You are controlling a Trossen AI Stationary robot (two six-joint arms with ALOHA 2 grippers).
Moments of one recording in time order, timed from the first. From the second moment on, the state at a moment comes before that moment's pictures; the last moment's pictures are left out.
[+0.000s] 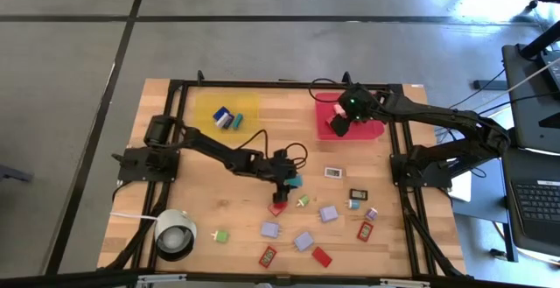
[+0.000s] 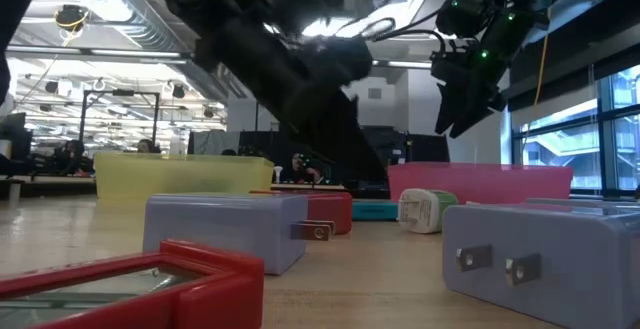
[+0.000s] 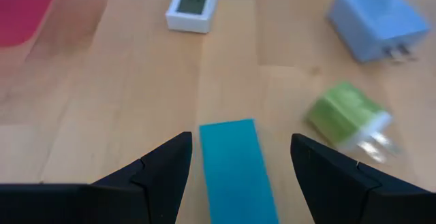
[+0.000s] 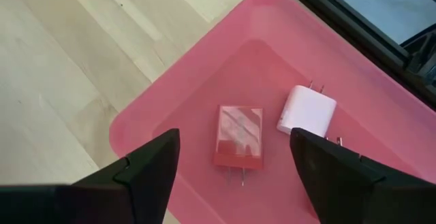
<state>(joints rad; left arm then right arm) -0.11 1.96 1.08 0.16 -0.11 -0.13 -0.47 1.24 0.82 -0.57 0.14 0.23</state>
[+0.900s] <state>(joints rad) -0.09 1.94 1.10 0.05 -0.11 -0.15 -0.47 1.24 0.82 -0.57 0.14 0.23</state>
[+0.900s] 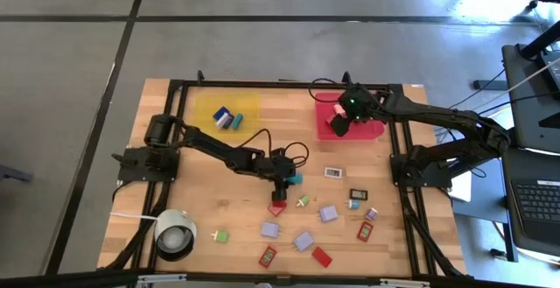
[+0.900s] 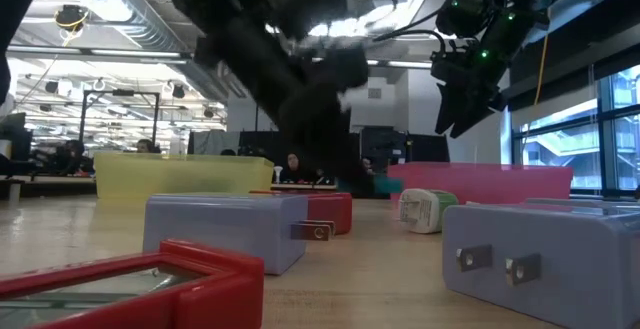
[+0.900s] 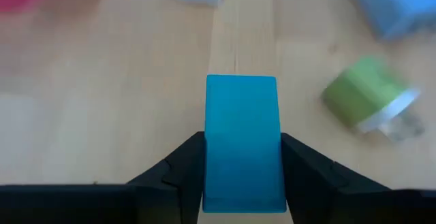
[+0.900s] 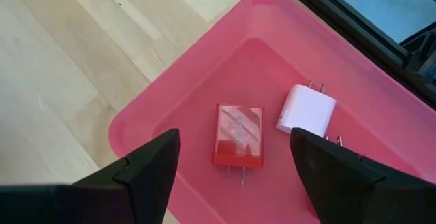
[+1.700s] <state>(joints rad) 0.23 1.45 1.09 -0.70 -0.45 -0.19 -0.37 1.24 0.82 -0.57 0.06 0.22</state>
